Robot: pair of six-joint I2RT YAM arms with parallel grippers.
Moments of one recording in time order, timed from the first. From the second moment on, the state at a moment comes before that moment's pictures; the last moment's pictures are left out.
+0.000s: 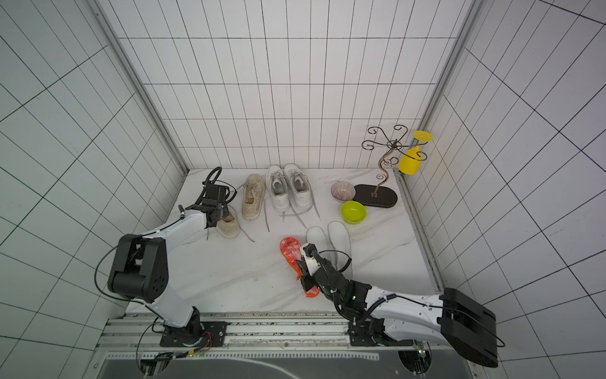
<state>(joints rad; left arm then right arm) -0.15 1.70 1.11 -0.30 -0.47 -0.33 1.13 1.03 0.29 0.37 0.36 0.30</state>
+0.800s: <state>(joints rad) -0.12 1.89 1.45 -0.39 -0.39 -0.28 1.19 1.43 0.60 0.24 0.31 0.37</state>
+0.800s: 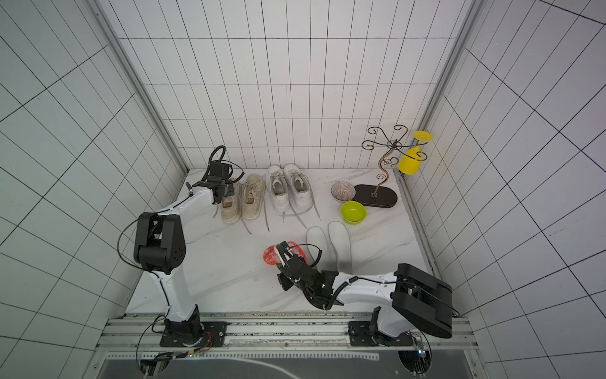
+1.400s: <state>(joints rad) -0.12 1.36 0.96 -0.21 -0.19 -0.49 1.21 1.60 0.75 -0.01 0.26 0.35</state>
